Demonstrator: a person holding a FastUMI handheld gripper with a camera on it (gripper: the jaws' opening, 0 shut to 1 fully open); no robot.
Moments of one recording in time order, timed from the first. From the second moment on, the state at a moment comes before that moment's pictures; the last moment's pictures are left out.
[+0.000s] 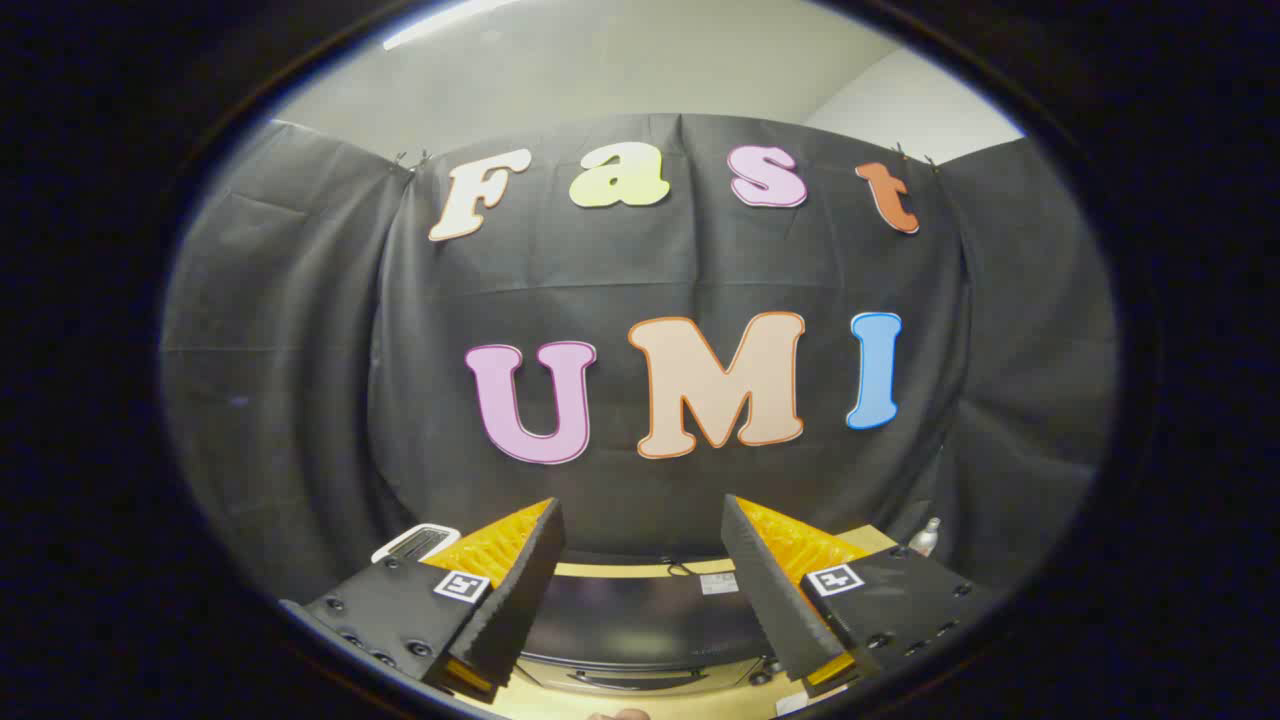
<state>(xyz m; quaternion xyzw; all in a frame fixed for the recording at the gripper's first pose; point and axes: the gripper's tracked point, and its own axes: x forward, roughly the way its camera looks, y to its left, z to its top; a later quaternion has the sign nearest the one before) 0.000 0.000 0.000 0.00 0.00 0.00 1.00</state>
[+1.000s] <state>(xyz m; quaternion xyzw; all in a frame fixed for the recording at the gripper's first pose) 0.027 0.009 -0.100 0.02 0.06 0.02 1.00</state>
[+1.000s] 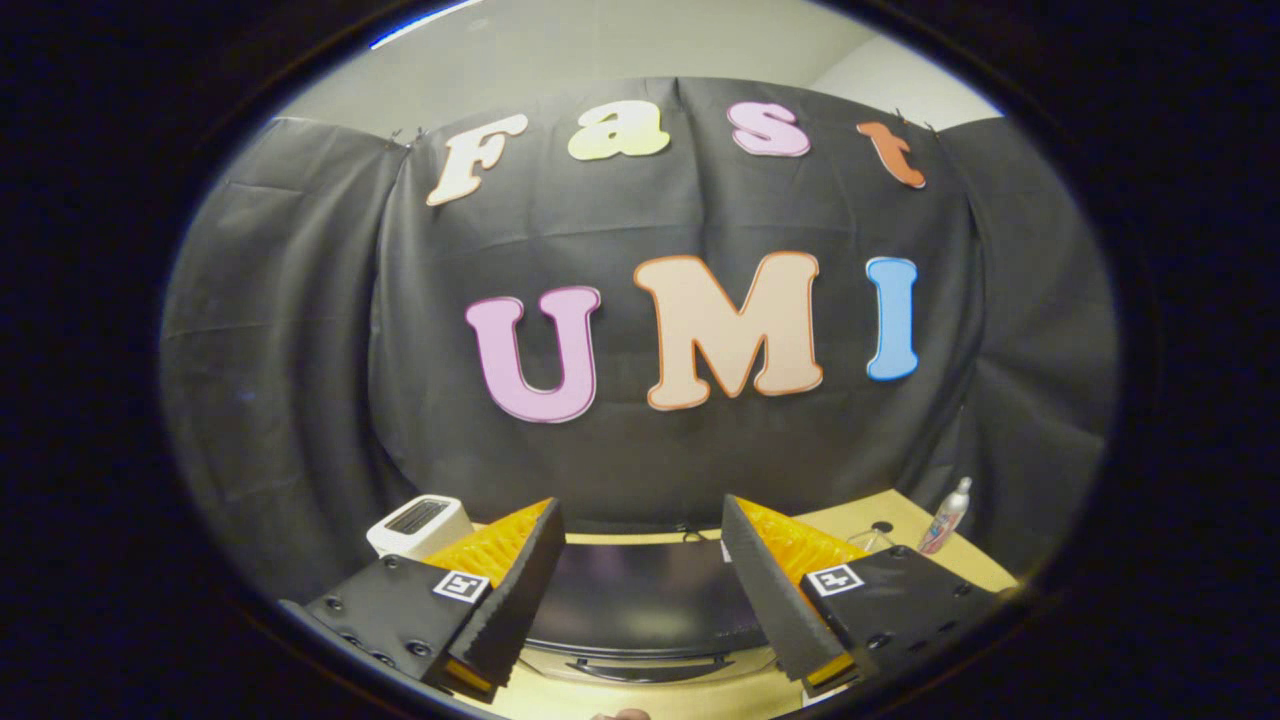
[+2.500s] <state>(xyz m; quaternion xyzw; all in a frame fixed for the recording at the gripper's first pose) -0.024 -0.017 -0.275 0.02 0.20 -0.03 0.98</state>
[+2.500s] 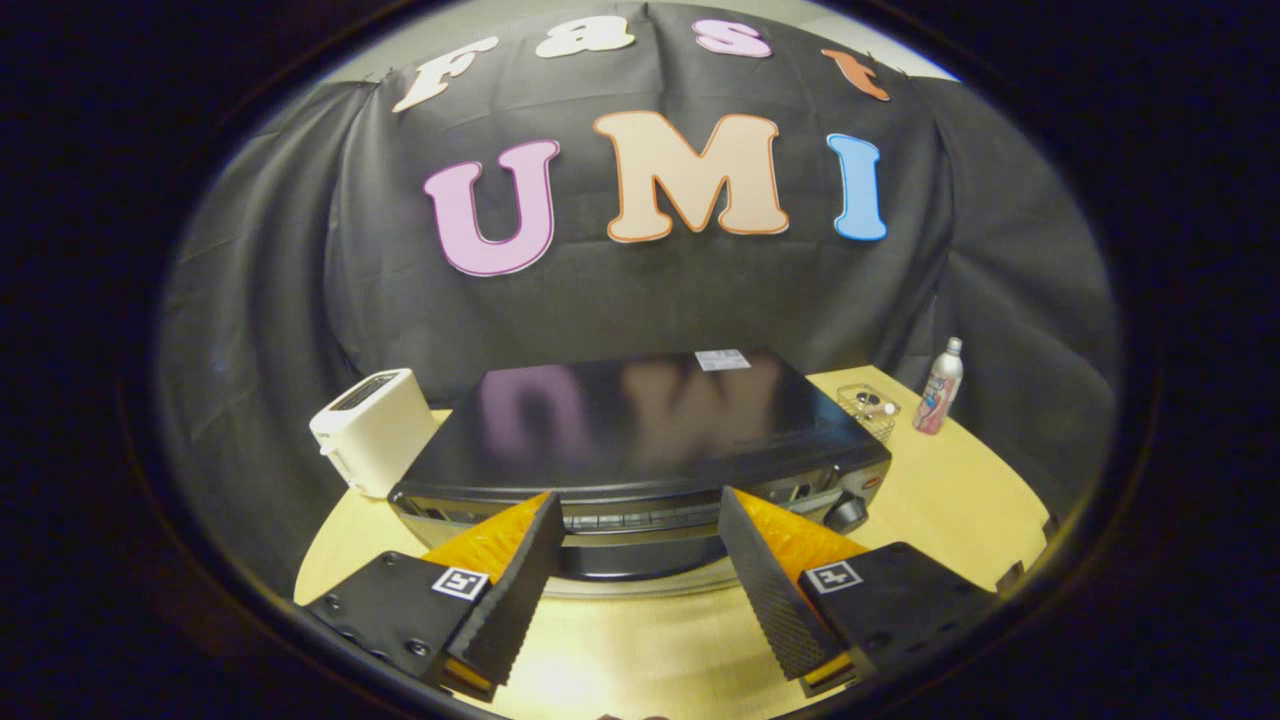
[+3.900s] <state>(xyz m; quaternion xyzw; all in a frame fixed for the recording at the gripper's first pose) -0.141 -0.034 -0.401 -0.02 0.36 -0.05 0.93</state>
